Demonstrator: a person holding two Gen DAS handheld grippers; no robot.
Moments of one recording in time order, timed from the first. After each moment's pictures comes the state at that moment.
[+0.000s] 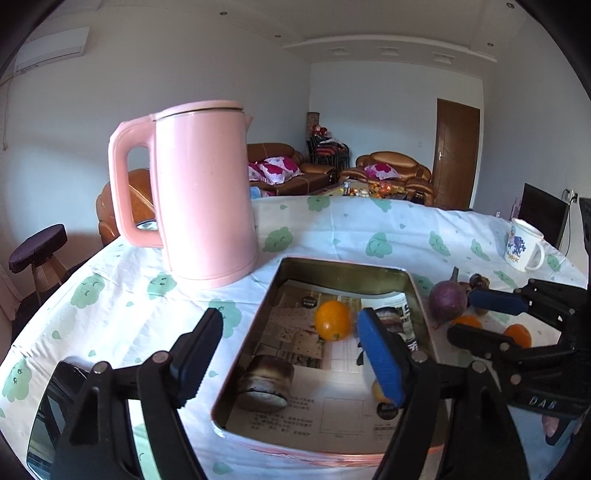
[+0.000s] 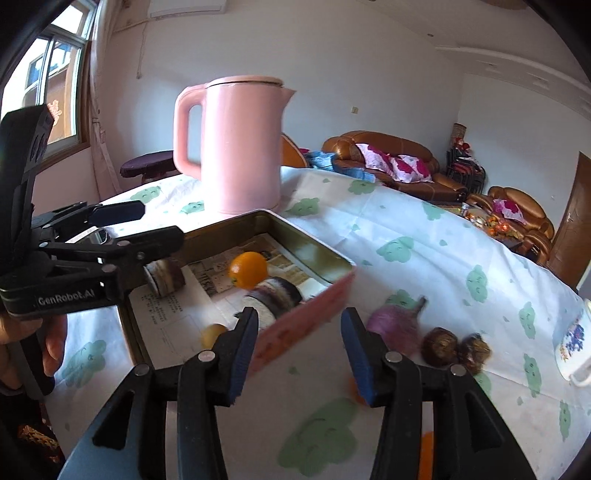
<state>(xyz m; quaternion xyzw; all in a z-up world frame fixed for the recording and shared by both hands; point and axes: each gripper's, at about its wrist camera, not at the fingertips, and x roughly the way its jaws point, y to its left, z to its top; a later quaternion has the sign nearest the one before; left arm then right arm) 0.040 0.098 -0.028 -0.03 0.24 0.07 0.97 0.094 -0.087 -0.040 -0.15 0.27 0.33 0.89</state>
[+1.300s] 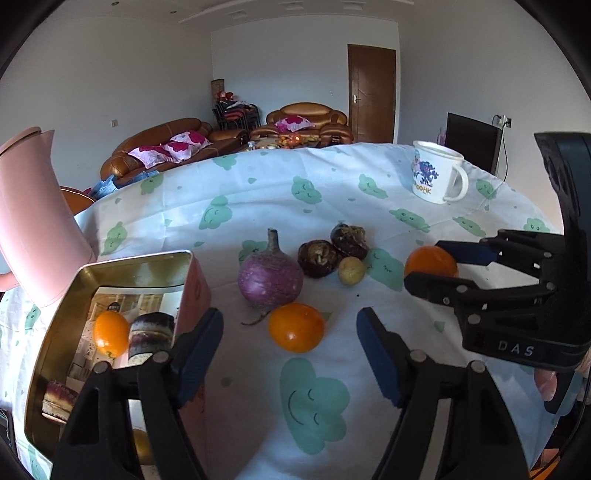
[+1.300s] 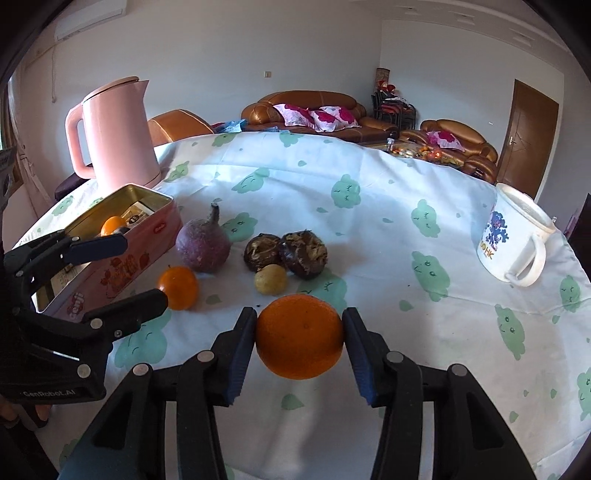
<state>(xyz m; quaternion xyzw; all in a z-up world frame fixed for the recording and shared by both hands) 0.103 -0.059 -0.052 0.05 0.34 -0.09 0.94 0.135 -0.216 -0.056 -0.10 0.35 0.20 0.91</state>
